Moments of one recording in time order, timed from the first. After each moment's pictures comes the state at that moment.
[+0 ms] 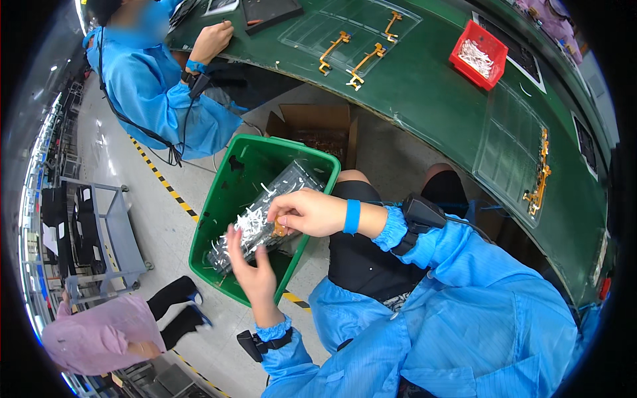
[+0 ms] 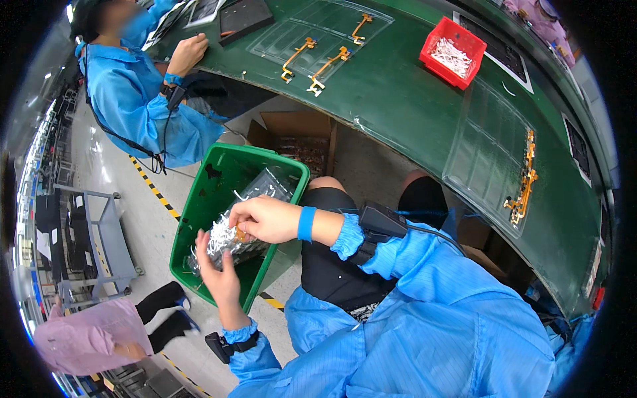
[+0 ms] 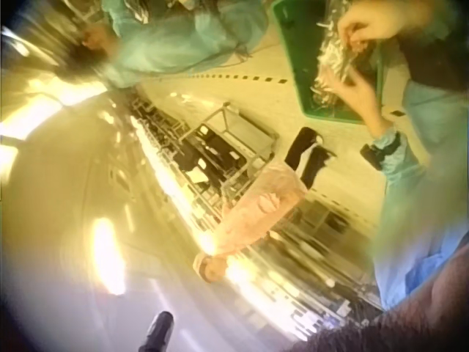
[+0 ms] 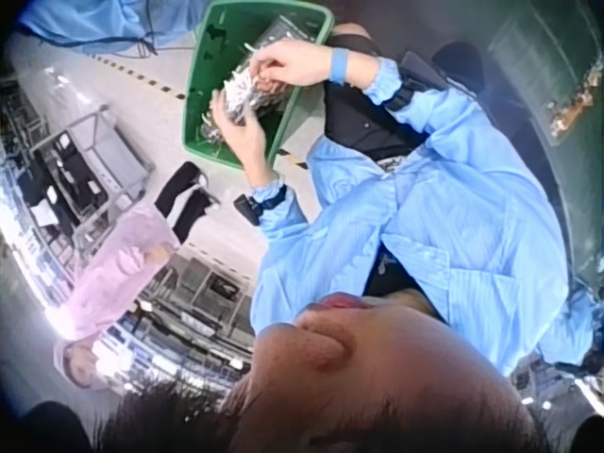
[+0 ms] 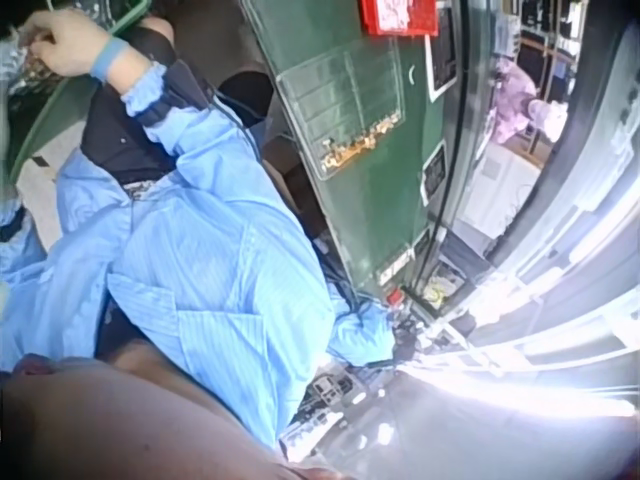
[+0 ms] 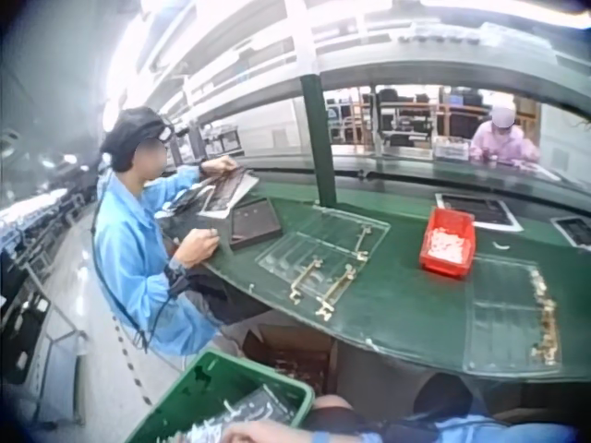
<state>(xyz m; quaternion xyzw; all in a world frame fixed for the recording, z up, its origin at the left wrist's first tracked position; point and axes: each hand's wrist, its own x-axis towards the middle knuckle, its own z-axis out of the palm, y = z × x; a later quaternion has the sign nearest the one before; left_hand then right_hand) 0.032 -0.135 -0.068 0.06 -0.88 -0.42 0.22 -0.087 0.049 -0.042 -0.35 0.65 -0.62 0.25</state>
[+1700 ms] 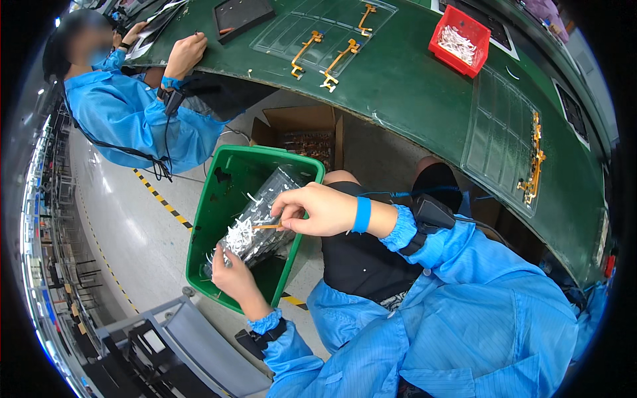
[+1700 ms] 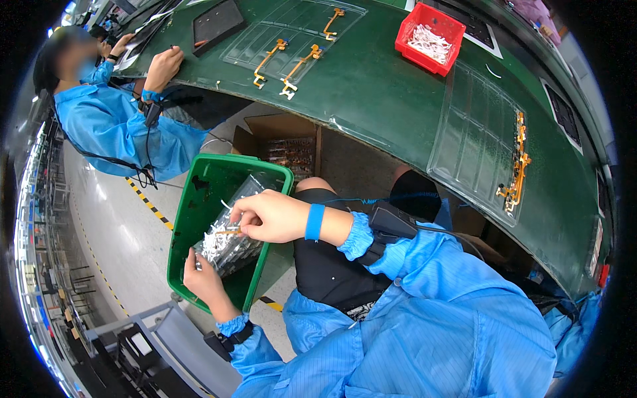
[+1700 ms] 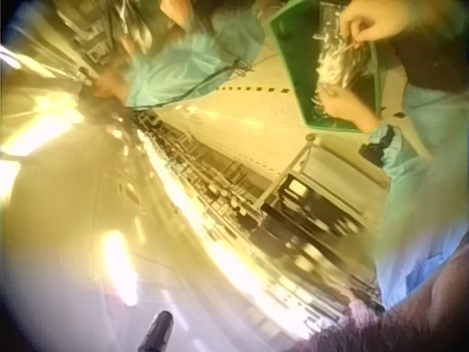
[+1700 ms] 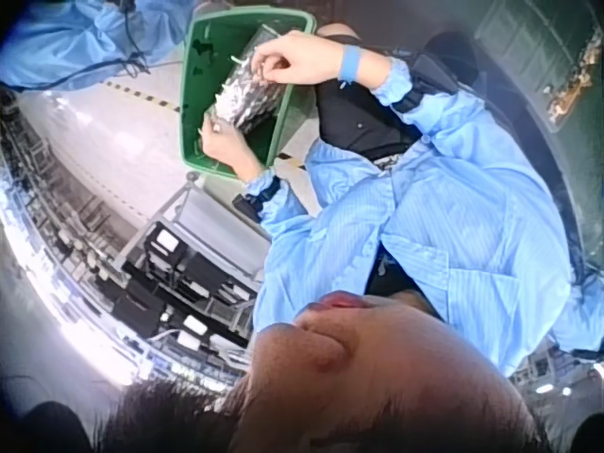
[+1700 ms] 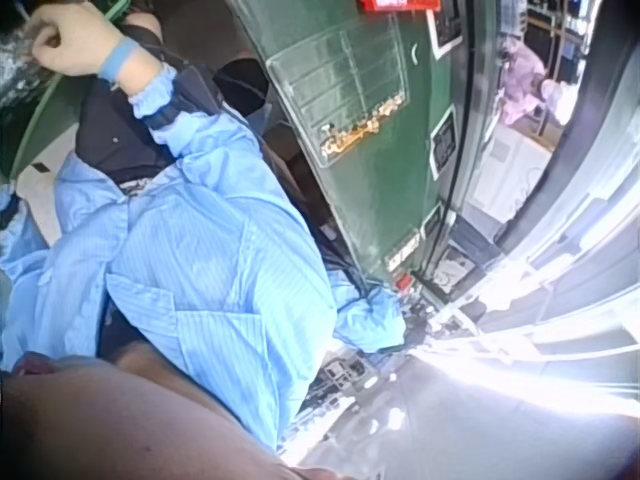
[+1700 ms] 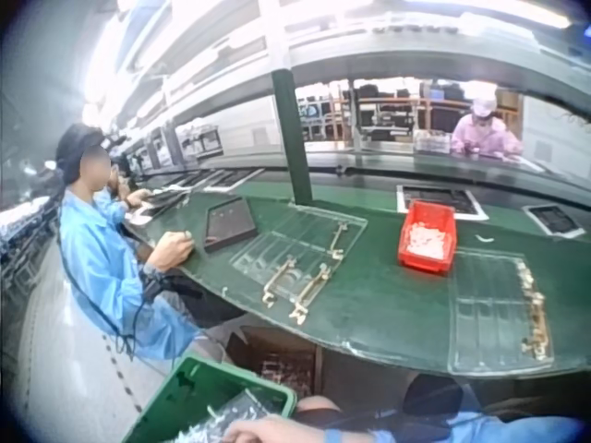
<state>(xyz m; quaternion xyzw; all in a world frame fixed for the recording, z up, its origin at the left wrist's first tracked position) -0.026 -0.174 -0.051 0.19 -0.94 -0.17 0.24 -0.110 0.082 -0.018 -0.30 0.66 -0.67 0.16</state>
